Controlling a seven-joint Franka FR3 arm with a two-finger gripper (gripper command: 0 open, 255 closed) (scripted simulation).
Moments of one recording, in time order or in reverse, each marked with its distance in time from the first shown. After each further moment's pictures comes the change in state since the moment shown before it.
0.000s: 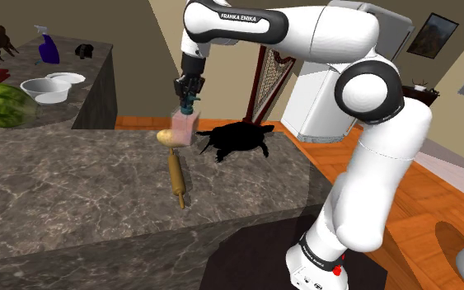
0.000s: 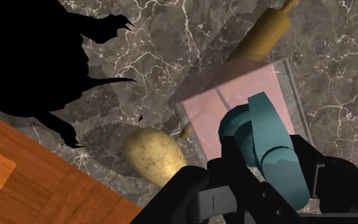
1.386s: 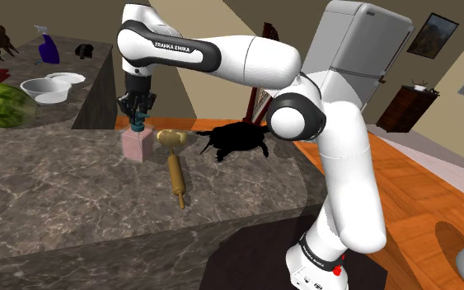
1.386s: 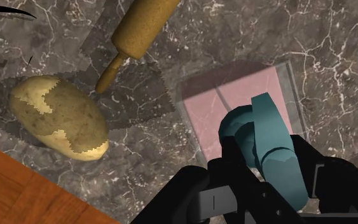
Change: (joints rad) arm 0.087 0.457 0.066 0.483 0.029 -0.017 0.169
